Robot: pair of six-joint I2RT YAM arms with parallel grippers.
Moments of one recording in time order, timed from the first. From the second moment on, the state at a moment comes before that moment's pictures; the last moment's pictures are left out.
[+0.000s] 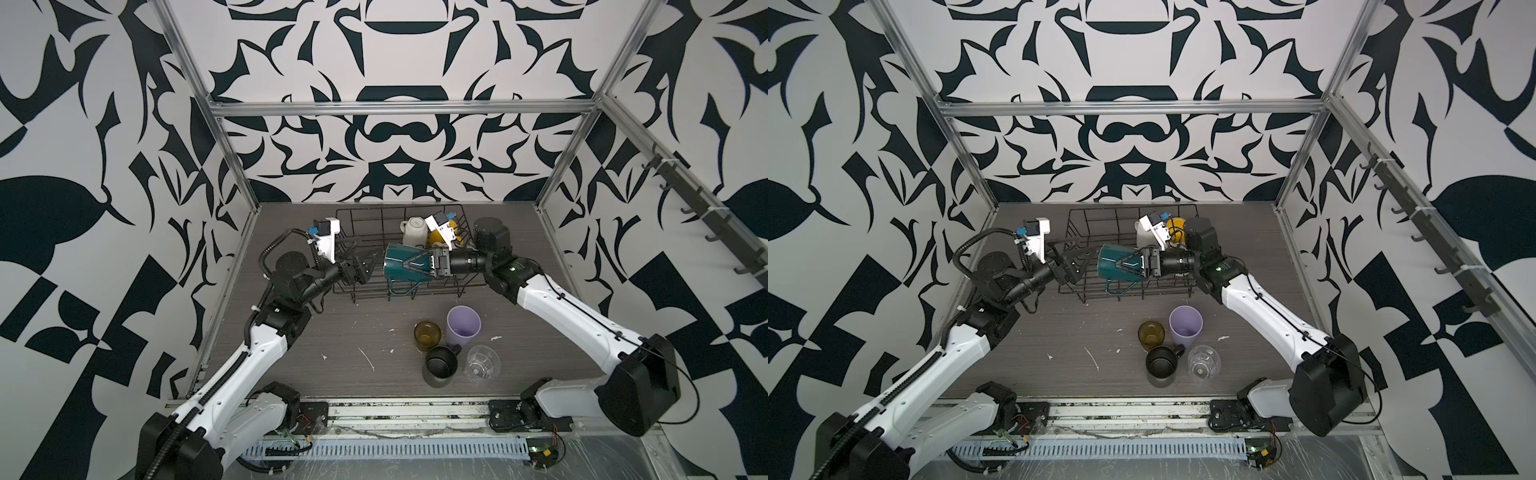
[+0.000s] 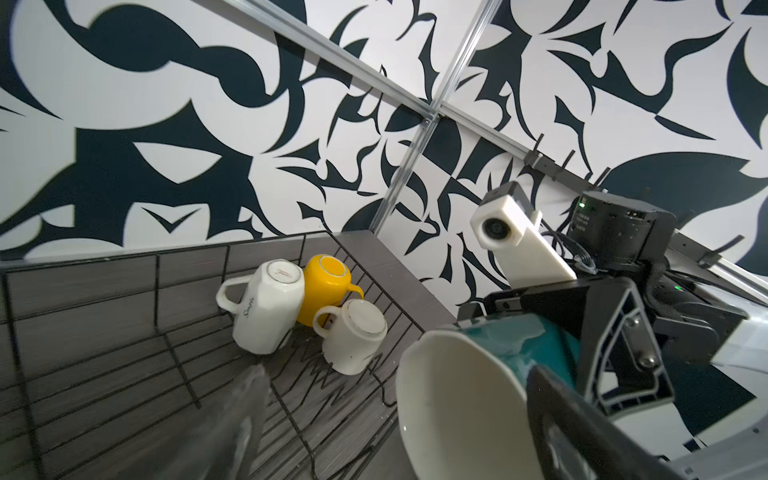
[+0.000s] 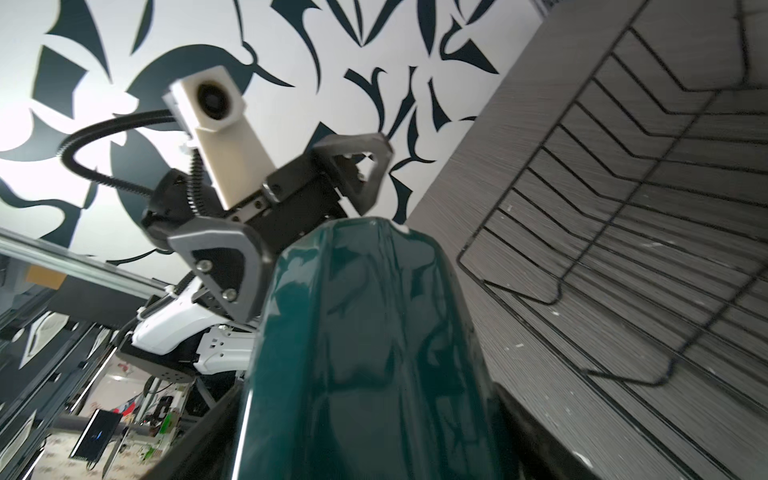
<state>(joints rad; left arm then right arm) -0.43 0.95 0.71 0.30 0.43 -0.48 0.50 1.33 1.08 -0.12 -0.94 0.63</state>
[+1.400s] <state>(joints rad) -0.43 0.78 0.71 0.02 0.01 -0.37 0.49 1.62 1.68 -1.05 -0.15 0.03</state>
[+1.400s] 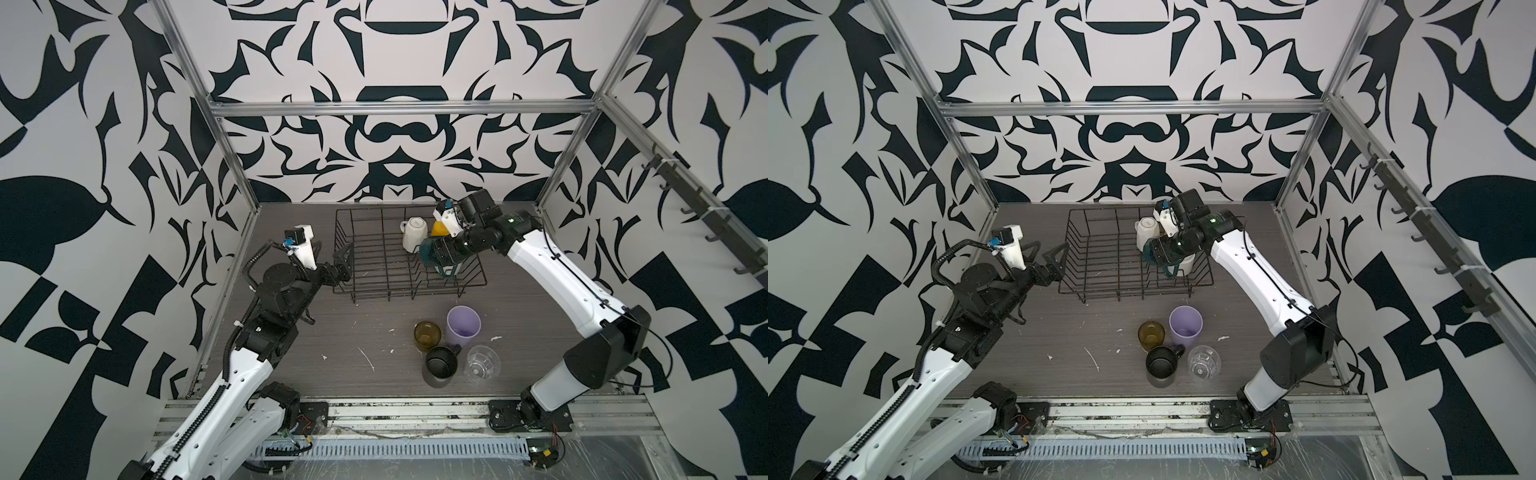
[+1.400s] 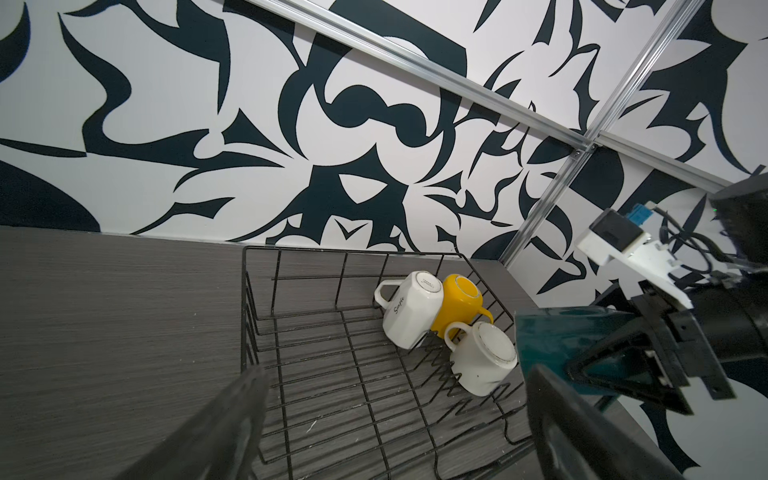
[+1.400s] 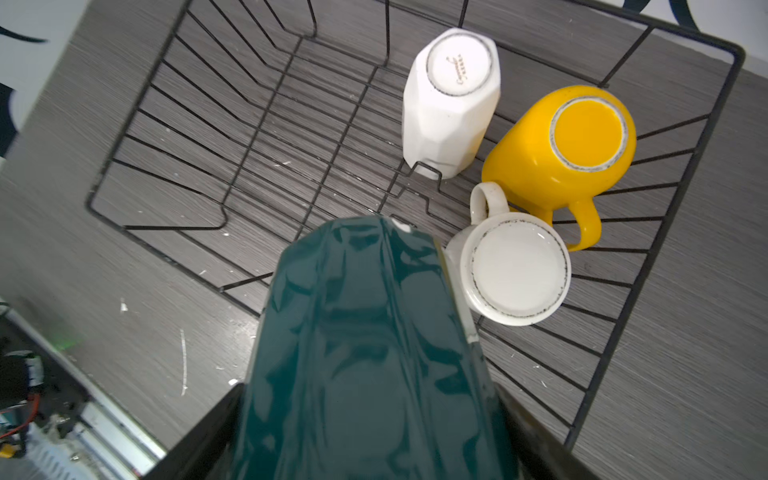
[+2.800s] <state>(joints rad) -0.43 0.67 0.67 -0.04 -0.03 -0.37 0.54 2.02 1.94 -1.14 0.07 -0.11</state>
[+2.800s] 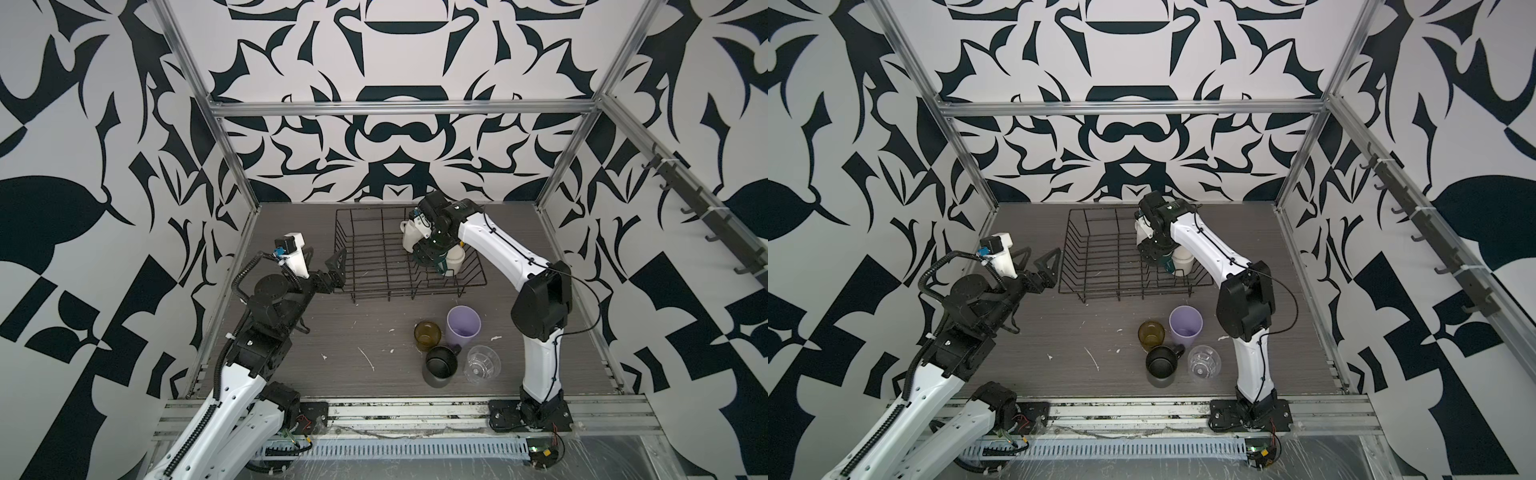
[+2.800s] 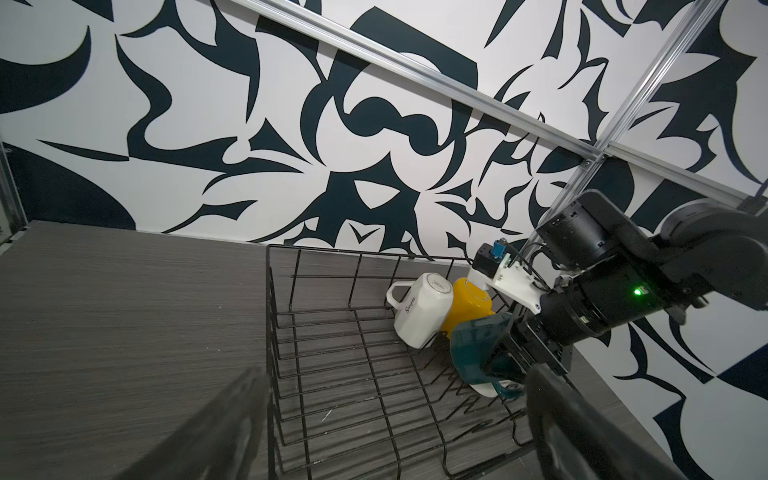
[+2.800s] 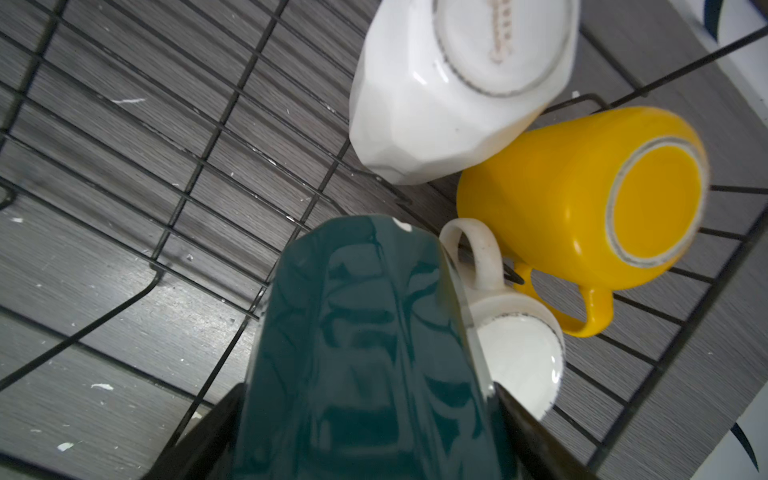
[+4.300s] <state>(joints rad) -0.43 0.66 0.66 -0.07 -0.06 -0.37 0.56 2.15 1.99 -1.13 0.07 -0.11</state>
